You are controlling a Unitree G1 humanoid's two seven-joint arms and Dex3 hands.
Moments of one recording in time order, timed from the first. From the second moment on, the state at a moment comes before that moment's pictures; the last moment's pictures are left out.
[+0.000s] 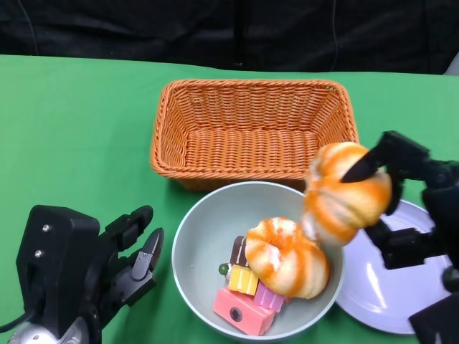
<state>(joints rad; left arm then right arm) 0.07 0.10 -0.01 -0.35 -0.22 0.69 -0.11 -0.07 -0.25 0.03 -0.02 -0.39 -0.56 -0.22</state>
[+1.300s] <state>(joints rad) 0.07 0.12 0.00 -0.36 -0.23 0.69 -0.13 -0.07 -0.33 0.00 0.15 -0.61 -0.30 -0.22</state>
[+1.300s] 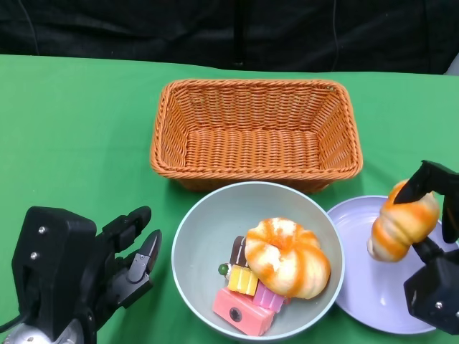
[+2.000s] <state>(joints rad) 0.07 0.12 0.01 -0.37 -0.23 0.70 -0.14 0.10 -0.51 0.06 -0.34 -0.71 0.02 0.28</state>
